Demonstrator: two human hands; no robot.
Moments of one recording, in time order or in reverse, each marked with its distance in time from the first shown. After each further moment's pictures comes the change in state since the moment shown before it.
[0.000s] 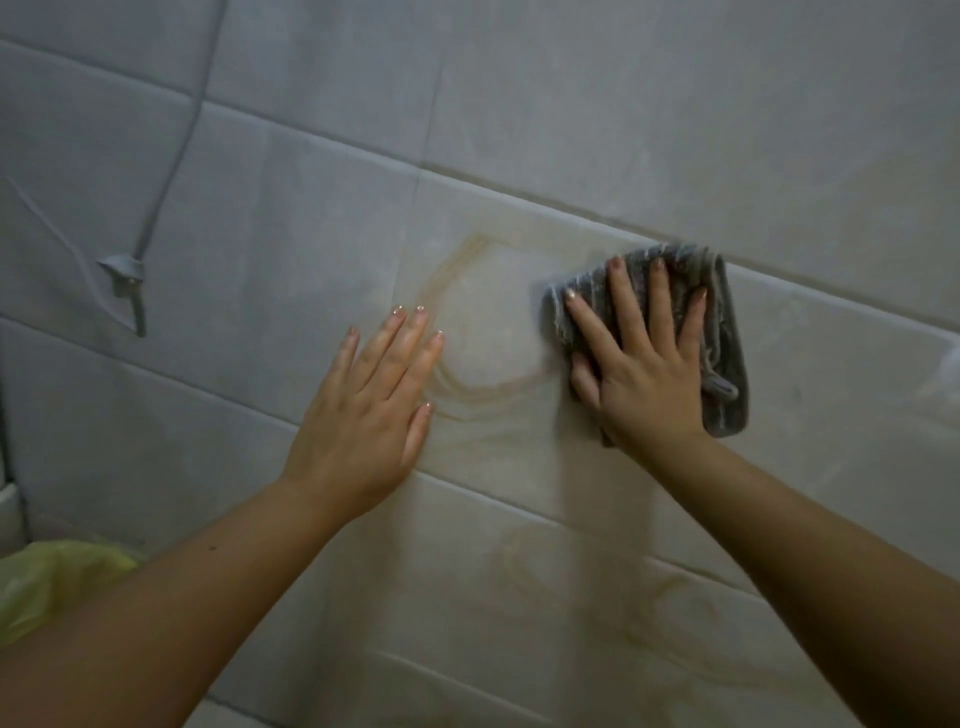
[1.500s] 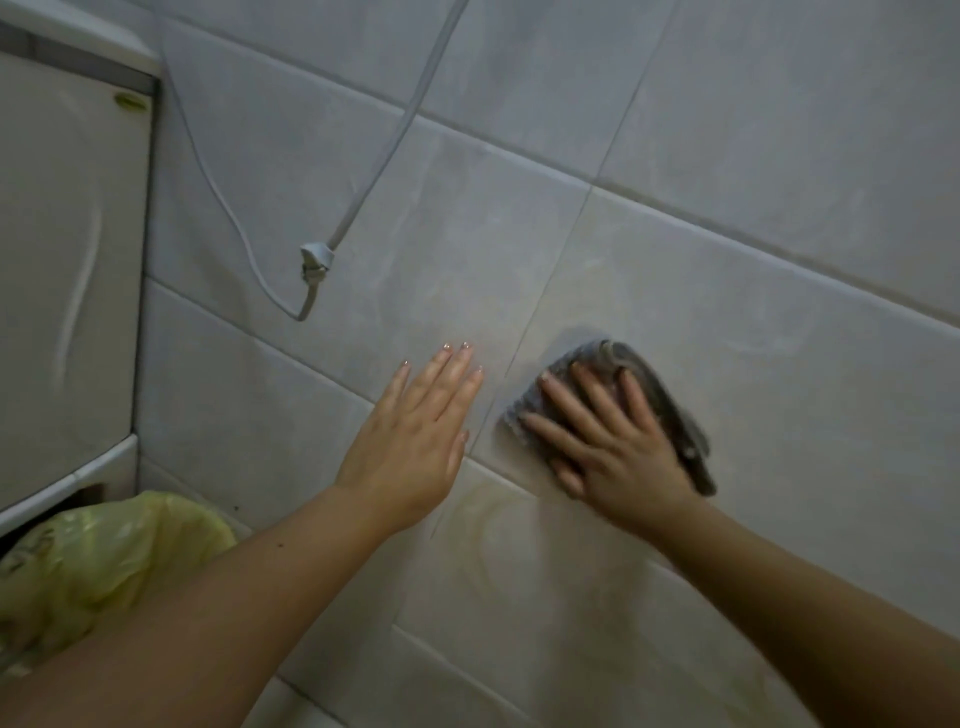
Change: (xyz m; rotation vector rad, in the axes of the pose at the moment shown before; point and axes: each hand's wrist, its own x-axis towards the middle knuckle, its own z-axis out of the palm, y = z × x) left_hand -0.048 -0.062 0.018 0.040 -0.134 -0.113; right_hand -0.006 -0.112 0.028 0.097 -0.138 -0.517
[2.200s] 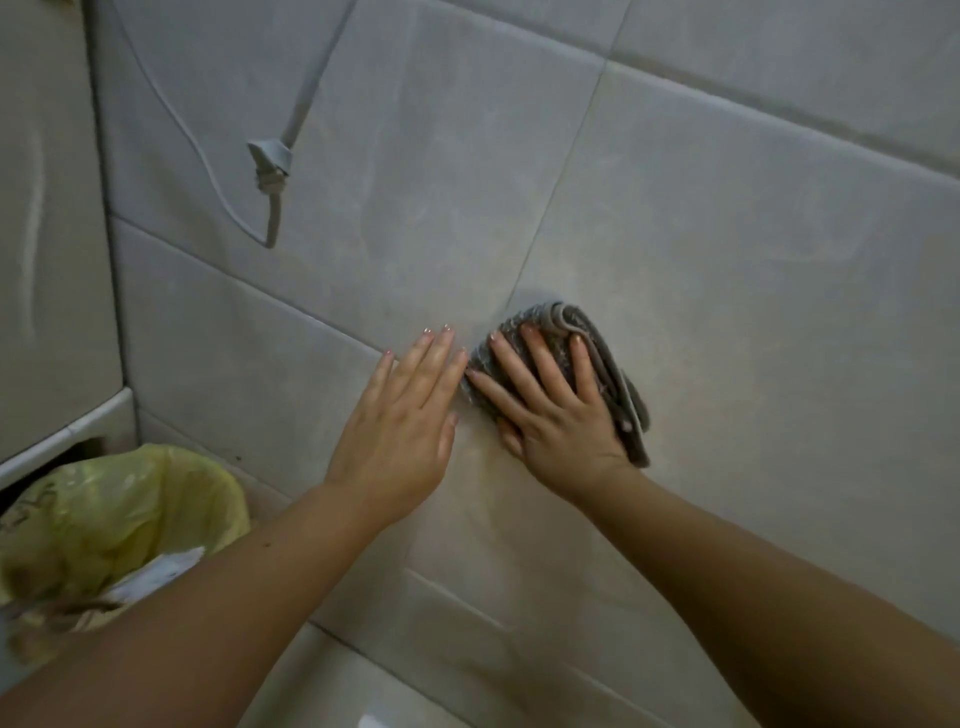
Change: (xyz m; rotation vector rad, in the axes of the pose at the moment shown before) left_hand -0.039 0.011 0.034 -0.078 -0.073 -0.059; right_hand 0.004 -0.074 0.034 0.036 0.030 0.075
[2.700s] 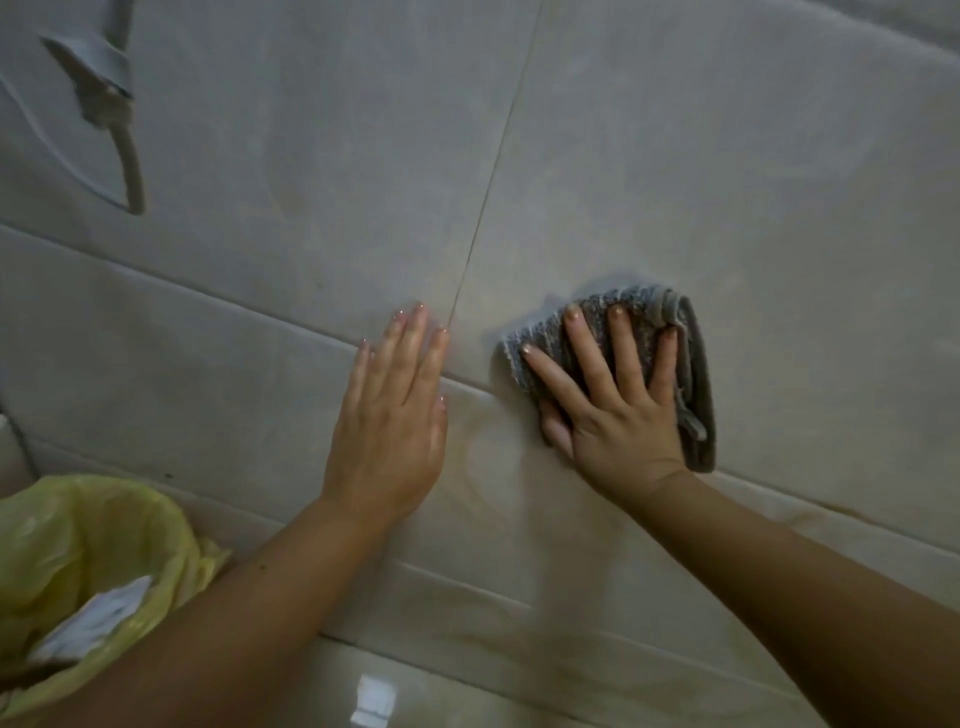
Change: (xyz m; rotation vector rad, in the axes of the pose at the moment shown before) left_hand 0.001 0.010 0.045 -0.230 0.055 -0.003; right_hand -0.055 0.012 -0.011 -0.056 -0.041 0.280
